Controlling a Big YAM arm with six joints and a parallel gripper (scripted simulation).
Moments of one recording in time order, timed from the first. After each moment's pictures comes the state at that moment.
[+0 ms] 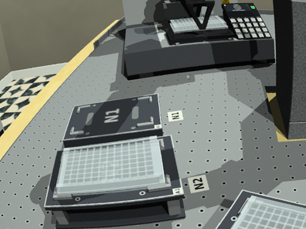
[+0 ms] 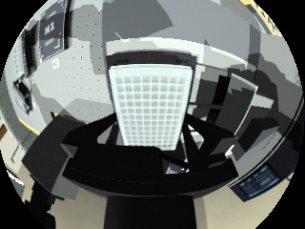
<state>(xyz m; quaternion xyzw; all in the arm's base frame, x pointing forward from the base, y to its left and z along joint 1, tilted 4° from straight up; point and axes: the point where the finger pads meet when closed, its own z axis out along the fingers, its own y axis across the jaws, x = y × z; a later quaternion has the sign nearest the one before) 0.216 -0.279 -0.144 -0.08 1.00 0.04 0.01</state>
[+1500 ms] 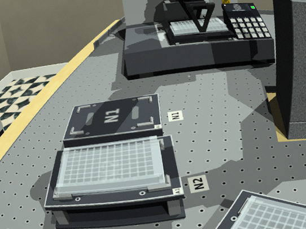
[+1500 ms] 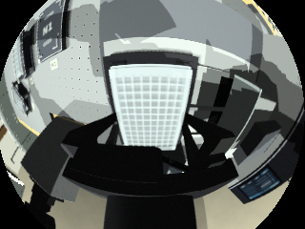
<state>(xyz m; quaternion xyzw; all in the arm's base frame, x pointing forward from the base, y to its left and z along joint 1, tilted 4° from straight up) 0.216 -0.280 -0.151 -0.08 1.00 0.04 0.00</state>
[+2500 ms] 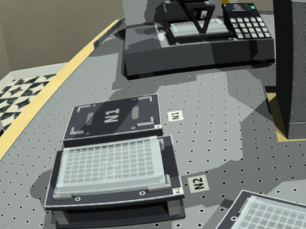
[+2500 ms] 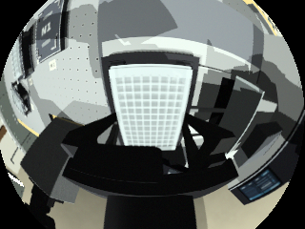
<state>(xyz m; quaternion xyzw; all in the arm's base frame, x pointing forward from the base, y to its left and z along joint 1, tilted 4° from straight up) 0.217 -0.280 -0.155 -0.08 1.00 0.03 0.01</state>
